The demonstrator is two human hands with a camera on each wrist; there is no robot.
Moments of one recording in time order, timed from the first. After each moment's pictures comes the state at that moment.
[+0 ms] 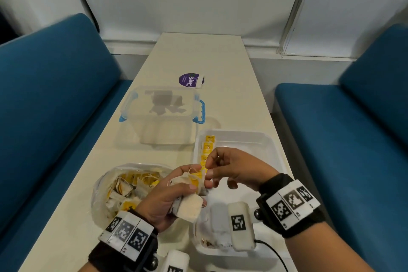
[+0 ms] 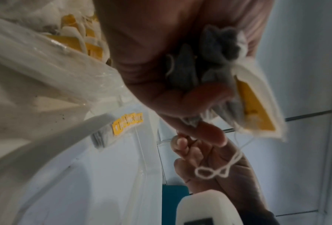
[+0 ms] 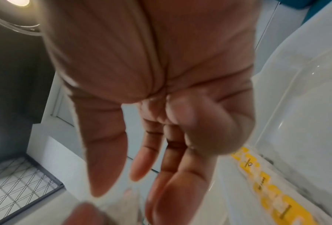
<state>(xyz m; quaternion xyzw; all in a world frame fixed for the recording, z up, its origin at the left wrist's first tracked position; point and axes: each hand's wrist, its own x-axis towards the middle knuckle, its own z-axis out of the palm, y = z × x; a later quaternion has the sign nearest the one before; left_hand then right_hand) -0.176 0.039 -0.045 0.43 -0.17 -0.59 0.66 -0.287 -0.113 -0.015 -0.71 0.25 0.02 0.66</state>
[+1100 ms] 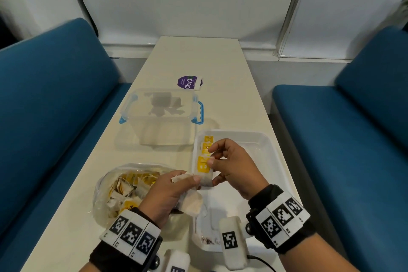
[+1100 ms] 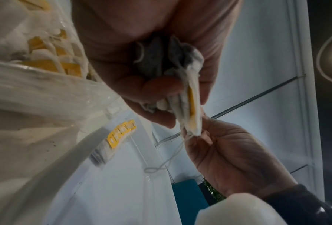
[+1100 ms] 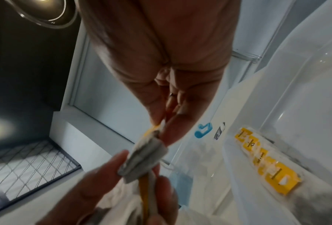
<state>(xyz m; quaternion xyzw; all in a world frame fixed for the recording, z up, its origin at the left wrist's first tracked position) -0.177 0.038 -0.049 0.62 -0.20 -0.47 0.59 -0.283 -0.087 -0.026 -0.63 0.30 -0.20 0.69</state>
